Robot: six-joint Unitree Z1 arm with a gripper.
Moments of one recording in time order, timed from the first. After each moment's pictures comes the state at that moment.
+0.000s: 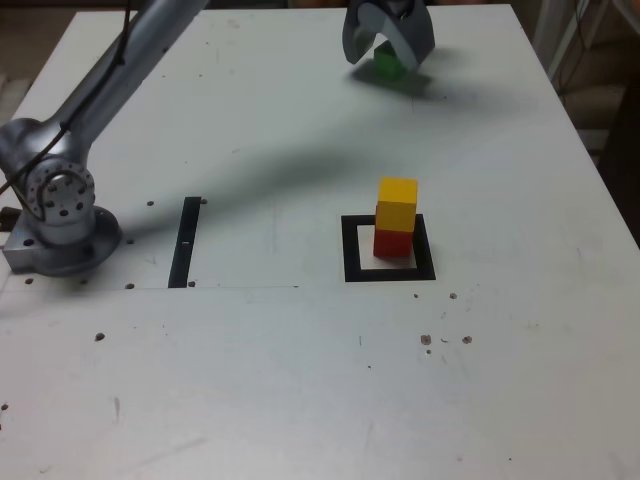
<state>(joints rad) 0.67 2.55 -2.47 1.45 0.30 1.22</state>
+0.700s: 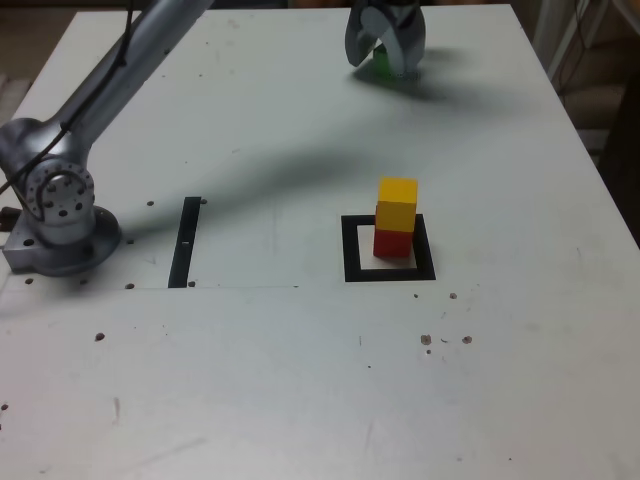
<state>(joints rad) 0.66 2.56 -2.47 1.44 0.31 1.21</state>
